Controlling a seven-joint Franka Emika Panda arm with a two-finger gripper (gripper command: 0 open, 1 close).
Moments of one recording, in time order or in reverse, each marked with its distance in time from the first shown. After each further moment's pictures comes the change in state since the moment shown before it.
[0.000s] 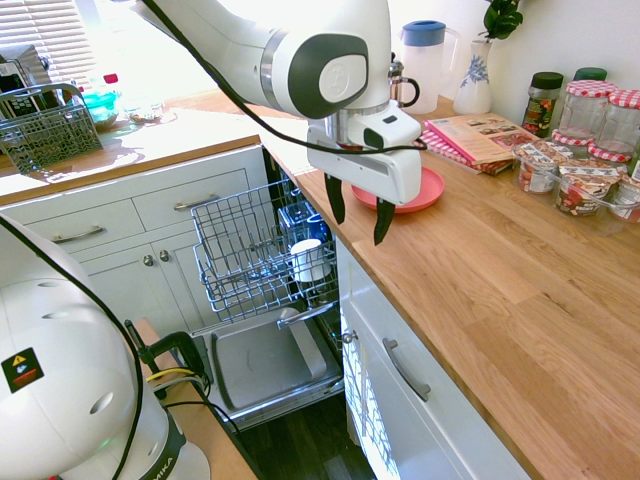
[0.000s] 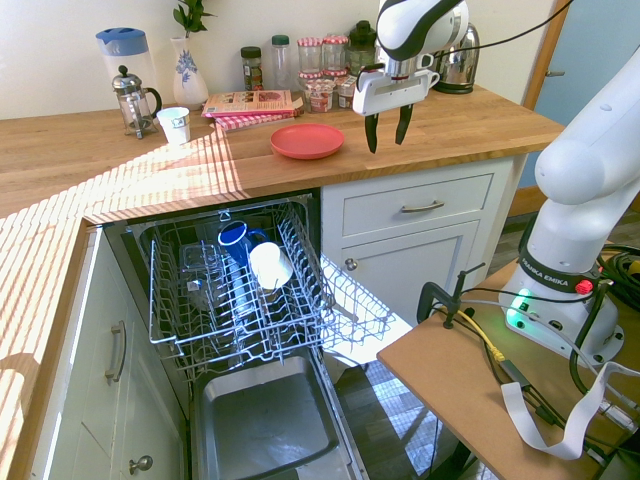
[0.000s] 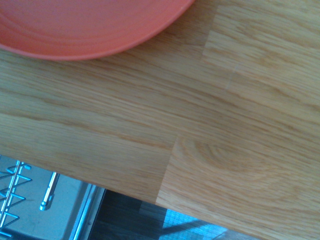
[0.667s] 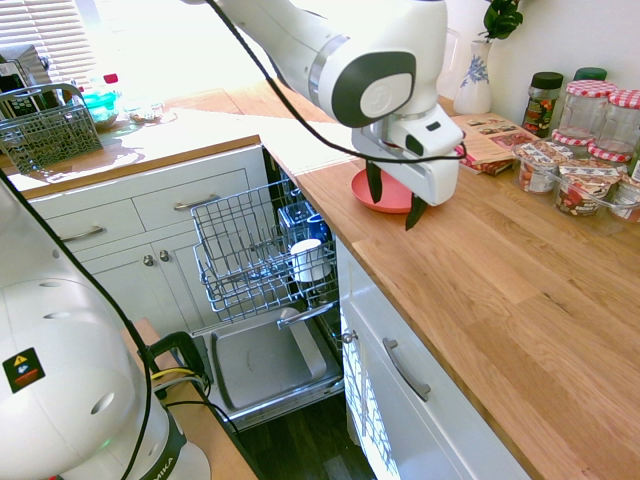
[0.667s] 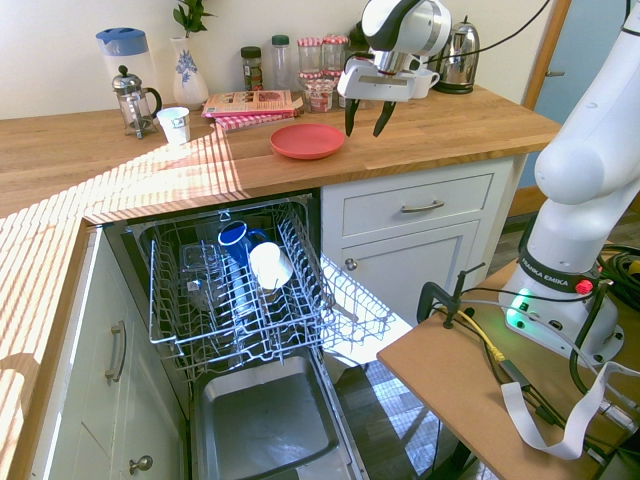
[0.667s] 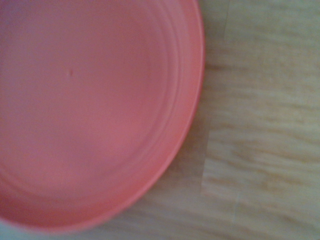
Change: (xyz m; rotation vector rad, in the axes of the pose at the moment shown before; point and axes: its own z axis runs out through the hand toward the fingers) arm 0.084 -0.026 0.013 0.260 -0.042 0.188
